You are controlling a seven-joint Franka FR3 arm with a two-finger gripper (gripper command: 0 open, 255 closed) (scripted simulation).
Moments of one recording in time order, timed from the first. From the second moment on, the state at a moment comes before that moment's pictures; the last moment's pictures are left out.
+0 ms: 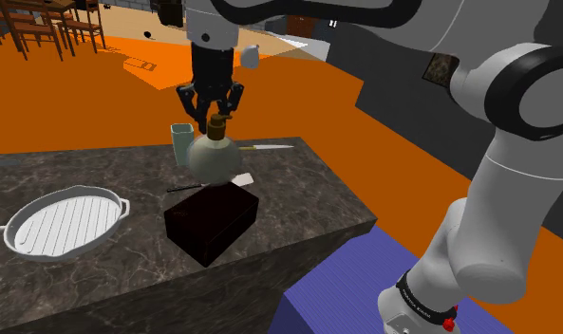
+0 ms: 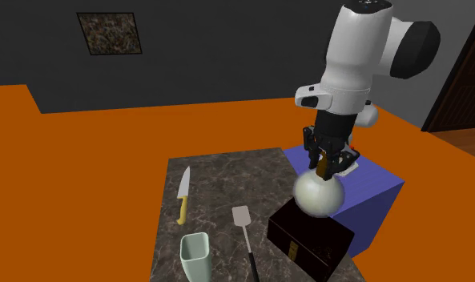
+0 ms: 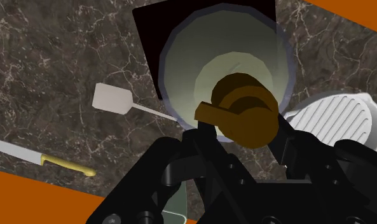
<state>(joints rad) 0.35 0.21 0.27 -1.44 -0.07 1.63 0.58</state>
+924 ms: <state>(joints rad) 0.34 0.20 0.27 -1.65 -0.07 1.82 0.58</state>
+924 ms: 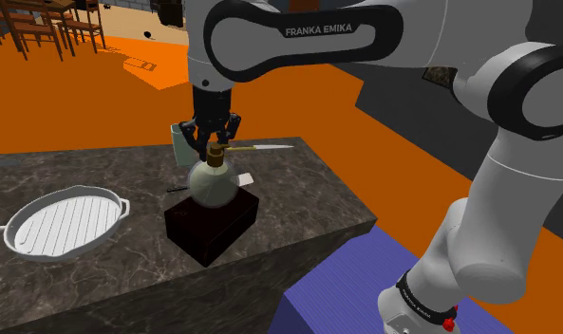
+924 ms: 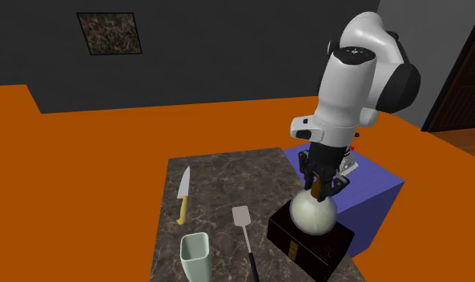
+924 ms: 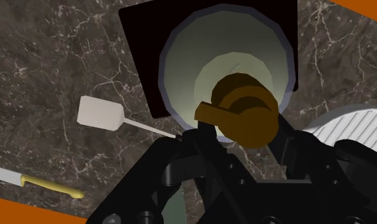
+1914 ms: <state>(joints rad) 0.34 0.20 0.27 -1.67 -0.07 1.85 0.58</state>
